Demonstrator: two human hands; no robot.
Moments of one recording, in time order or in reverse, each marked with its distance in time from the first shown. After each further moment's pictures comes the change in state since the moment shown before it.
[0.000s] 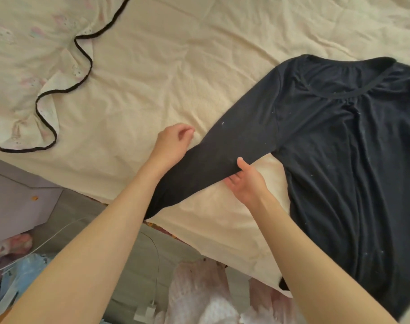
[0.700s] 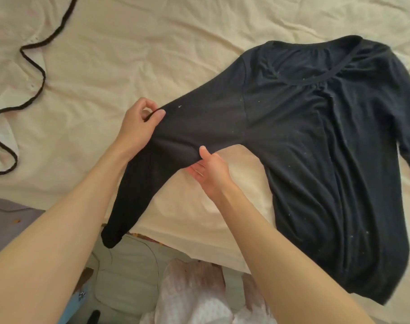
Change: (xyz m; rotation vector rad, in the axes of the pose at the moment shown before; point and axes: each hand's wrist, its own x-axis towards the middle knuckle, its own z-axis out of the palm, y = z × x) left_hand 0.043 0.012 -0.008 -0.176 0.056 0.065; right_hand 0.003 0.001 0.031 -0.042 -0.029 -0.031
